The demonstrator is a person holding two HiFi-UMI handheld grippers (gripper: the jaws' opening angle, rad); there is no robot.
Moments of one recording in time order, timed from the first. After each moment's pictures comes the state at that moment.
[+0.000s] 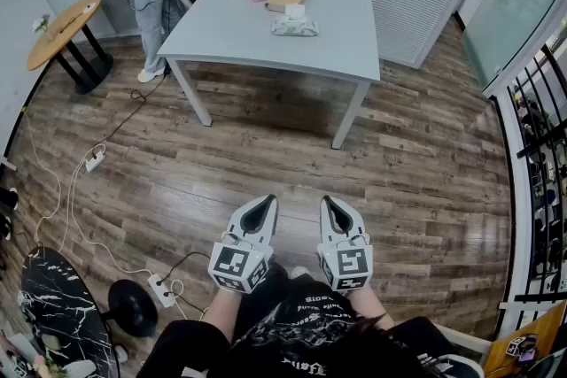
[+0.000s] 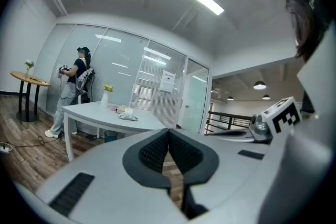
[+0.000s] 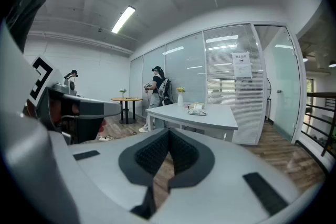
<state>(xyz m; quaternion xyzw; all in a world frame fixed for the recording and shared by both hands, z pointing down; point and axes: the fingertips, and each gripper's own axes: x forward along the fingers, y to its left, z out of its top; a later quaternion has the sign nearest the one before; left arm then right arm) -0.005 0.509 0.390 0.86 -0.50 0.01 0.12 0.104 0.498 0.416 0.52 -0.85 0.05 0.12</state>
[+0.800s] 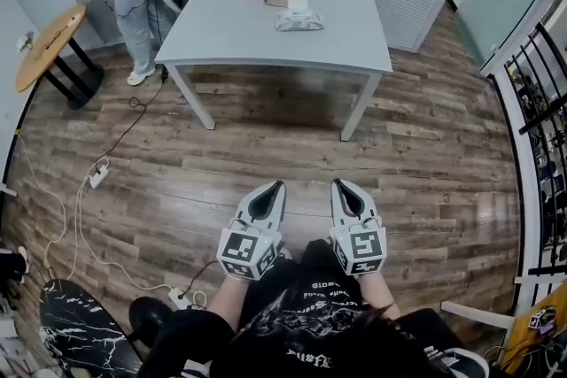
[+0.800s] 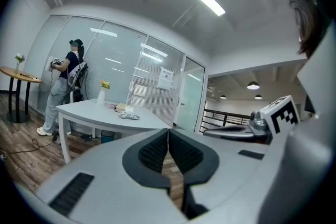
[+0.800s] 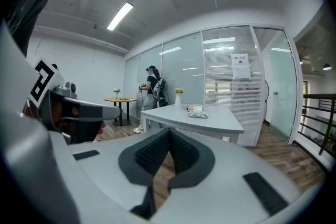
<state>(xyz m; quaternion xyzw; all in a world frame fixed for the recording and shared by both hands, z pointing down) -0.081 0.443 0.405 0.88 -0.46 0.02 0.13 0.033 0.438 0.421 0.54 -0.83 0.05 0.12</state>
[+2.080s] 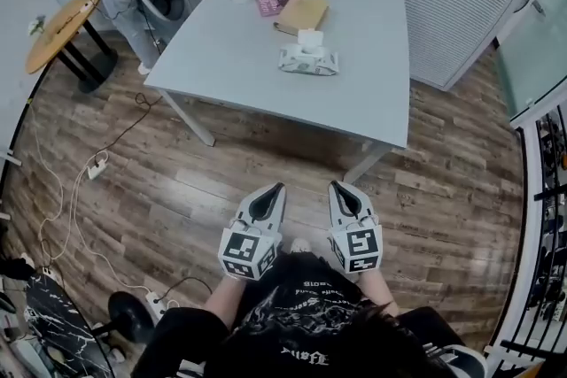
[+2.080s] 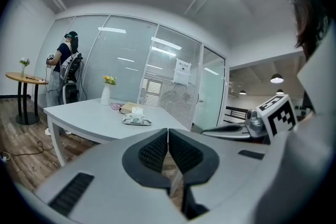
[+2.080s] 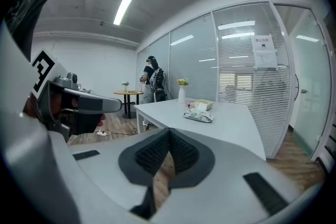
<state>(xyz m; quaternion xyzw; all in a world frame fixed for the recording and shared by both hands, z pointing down) 0.003 0.179 0.428 0.83 -0.53 0.04 0.14 0.108 0.152 0.457 0.45 -0.88 0.05 0.16</state>
